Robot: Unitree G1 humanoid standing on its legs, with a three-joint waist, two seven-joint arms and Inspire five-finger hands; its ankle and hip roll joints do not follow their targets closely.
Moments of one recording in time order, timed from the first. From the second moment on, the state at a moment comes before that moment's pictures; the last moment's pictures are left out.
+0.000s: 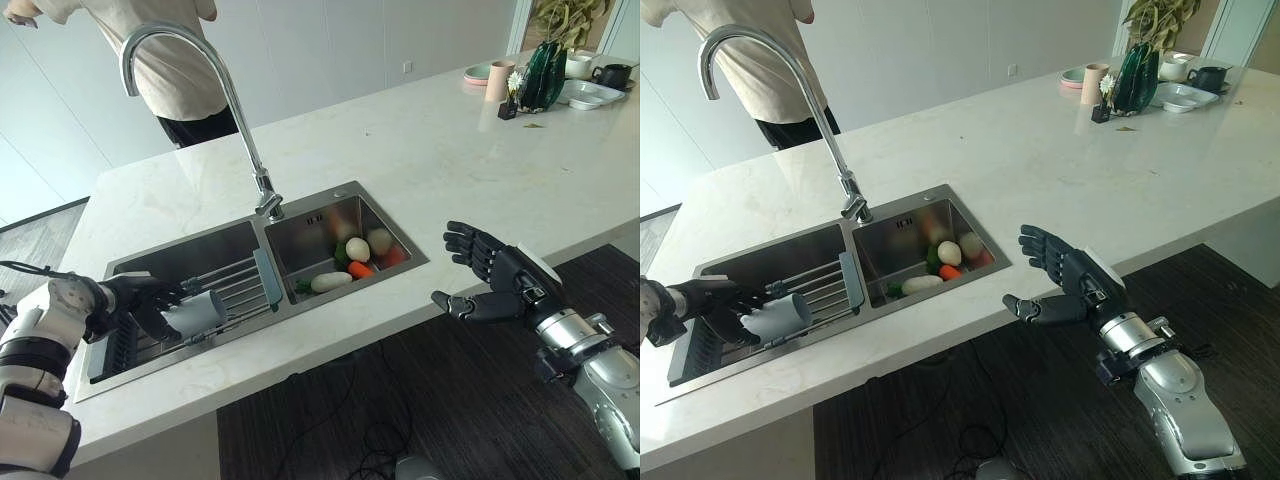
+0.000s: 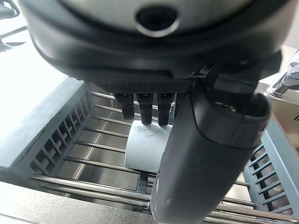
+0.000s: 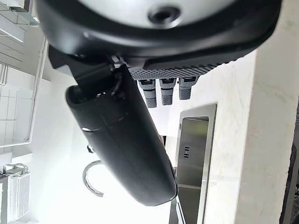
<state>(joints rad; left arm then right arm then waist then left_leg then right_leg) -0.65 1.03 -0.41 0.93 0.10 0.02 -0.64 0.08 -0.75 -0.06 -0.21 0.51 0.01 0.24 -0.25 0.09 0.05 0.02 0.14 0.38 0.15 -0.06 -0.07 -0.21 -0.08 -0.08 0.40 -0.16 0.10</state>
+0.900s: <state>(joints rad) -0.64 1.03 -0.39 0.90 0.08 -0.03 -0.51 0.08 -0.76 -0.06 -0.21 0.51 0.00 0.26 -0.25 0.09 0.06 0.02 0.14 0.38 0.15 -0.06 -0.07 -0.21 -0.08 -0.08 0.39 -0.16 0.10</state>
